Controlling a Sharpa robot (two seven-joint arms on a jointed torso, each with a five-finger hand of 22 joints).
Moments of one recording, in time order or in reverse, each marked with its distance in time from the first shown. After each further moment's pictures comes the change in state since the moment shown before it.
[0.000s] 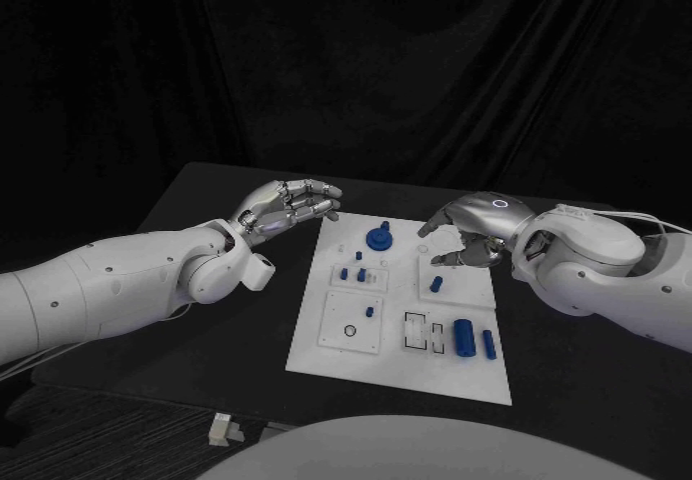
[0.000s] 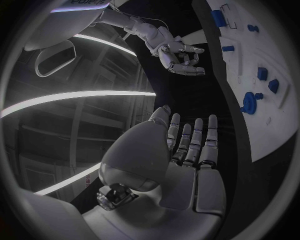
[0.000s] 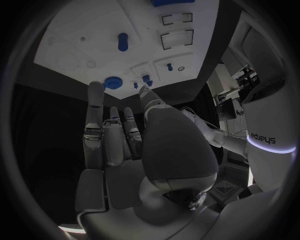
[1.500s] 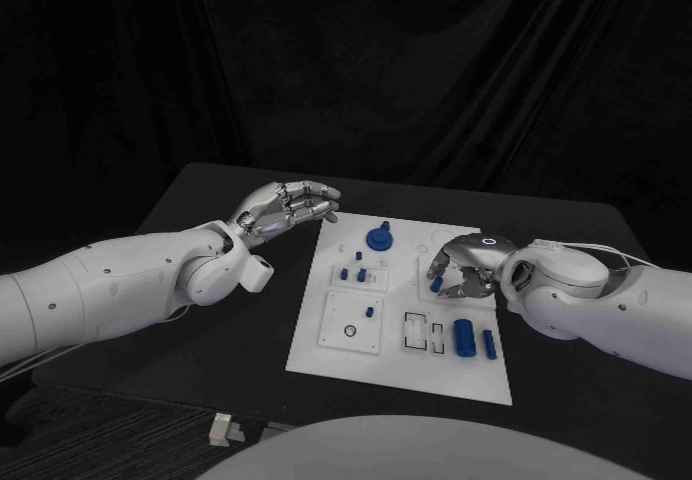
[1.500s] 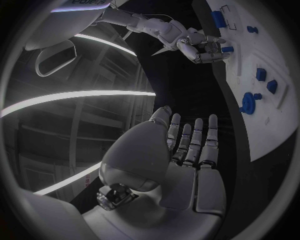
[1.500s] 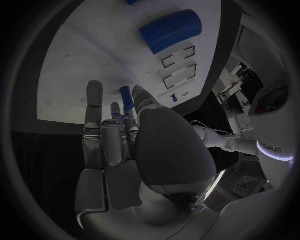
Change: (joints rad) left arm -0.004 -0.005 0.000 0.003 0.000 0.004 0.000; left_hand 0.004 0.004 0.010 -0.010 0.011 -0.004 0.004 0.000 0.000 0.000 0.000 0.000 -0.004 0.004 0.004 -0.004 0.000 0.000 0.003 0.003 0.000 -0.004; right arm -0.133 0.066 -0.002 -0.141 0.057 0.066 0.005; right_hand 0.114 0.032 0.003 0.002 0.071 0.097 0.029 0.018 0.009 0.143 -0.012 0.028 -0.066 -0.002 0.023 0.008 0.000 0.000 0.021 0.007 0.000 -0.022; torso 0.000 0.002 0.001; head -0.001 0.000
